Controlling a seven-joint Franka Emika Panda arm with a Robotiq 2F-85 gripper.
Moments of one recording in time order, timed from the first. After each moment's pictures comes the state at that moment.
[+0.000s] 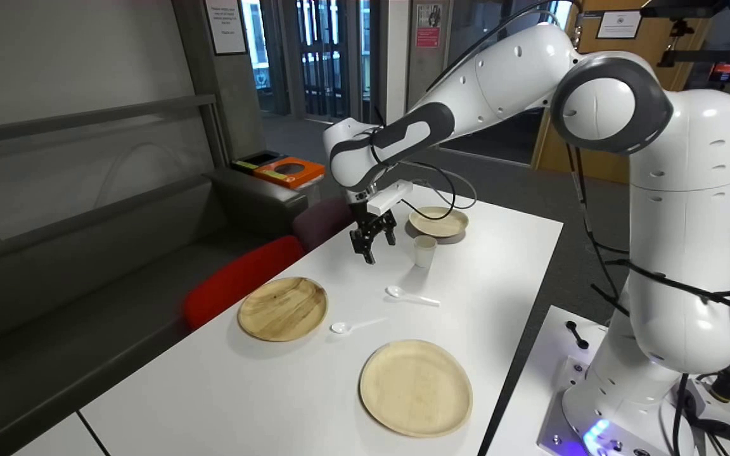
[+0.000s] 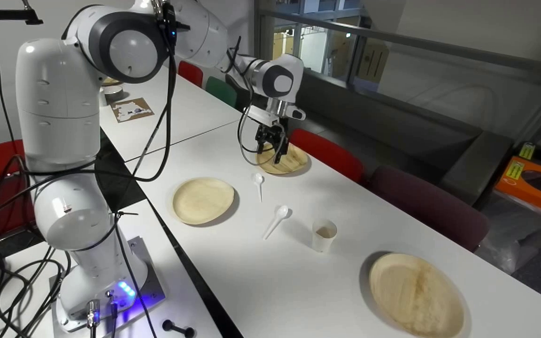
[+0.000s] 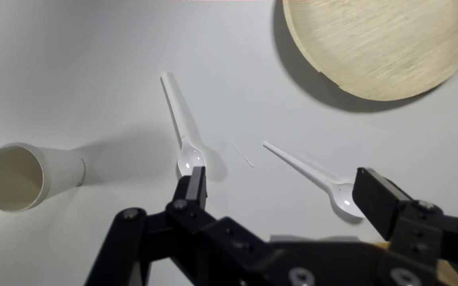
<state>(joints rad) 0.07 0.32 0.00 -1.83 -0.08 1.83 0.08</state>
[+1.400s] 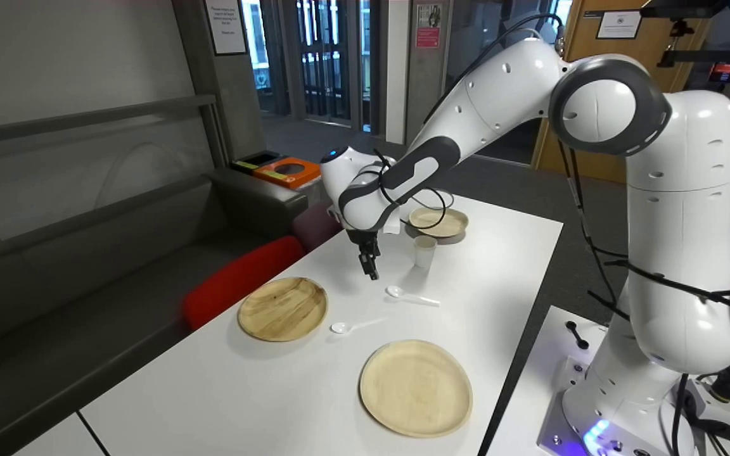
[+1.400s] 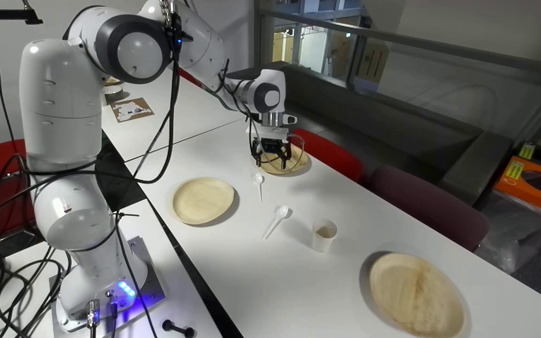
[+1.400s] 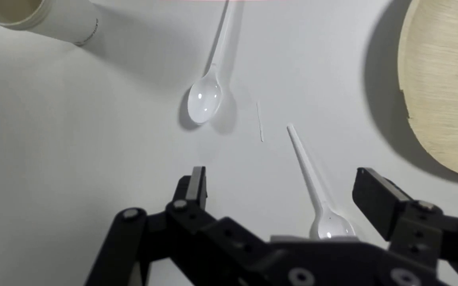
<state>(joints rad) 0.07 0.34 0.05 -1.96 -0.28 2.11 -0.33</state>
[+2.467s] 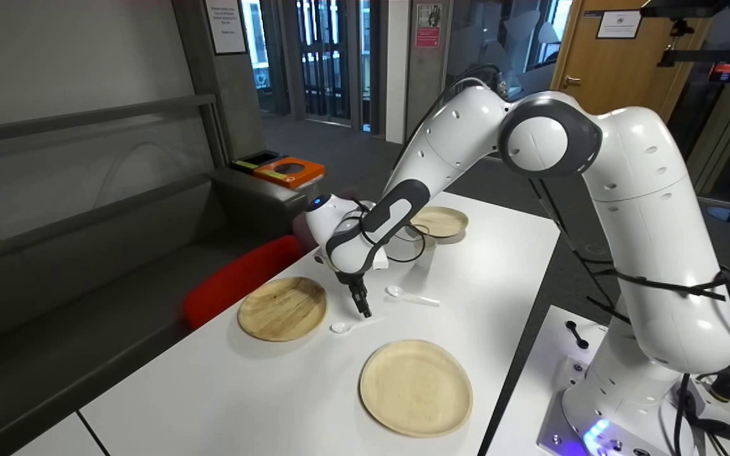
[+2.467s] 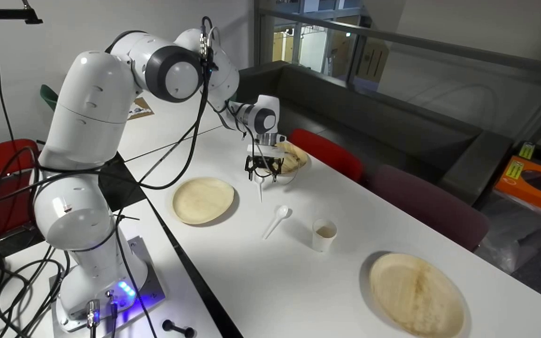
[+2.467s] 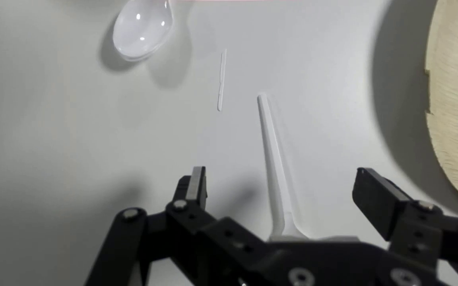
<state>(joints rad) 0.07 0.57 0.12 -1.88 -0.29 2.18 -0.47</state>
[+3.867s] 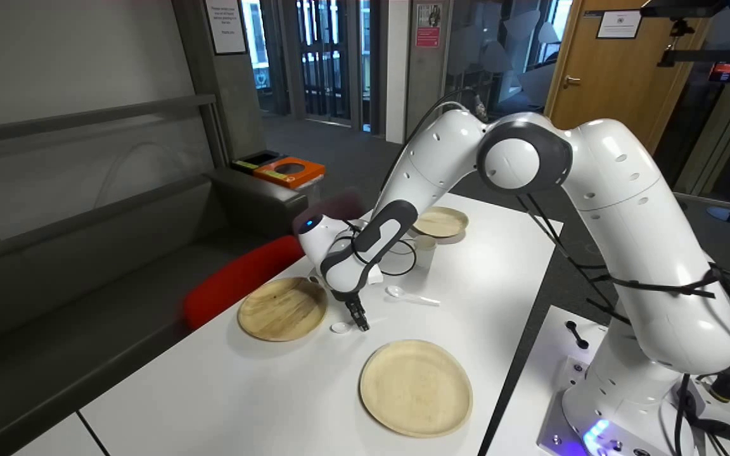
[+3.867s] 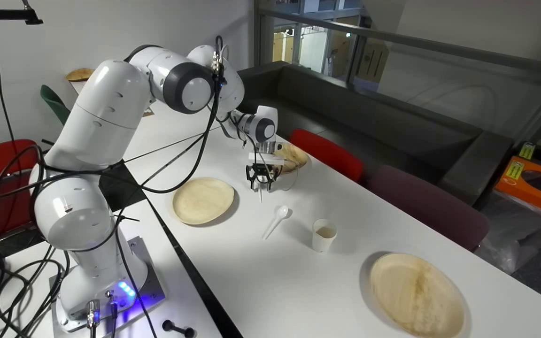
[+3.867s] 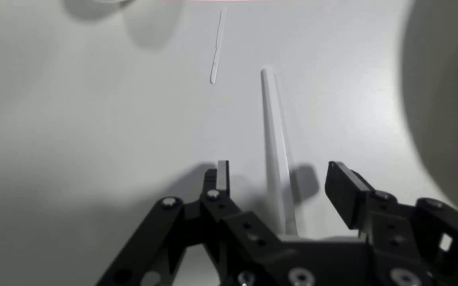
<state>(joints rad) 0.08 0.70 0.13 -1.80 -0.33 2.18 -0.50</state>
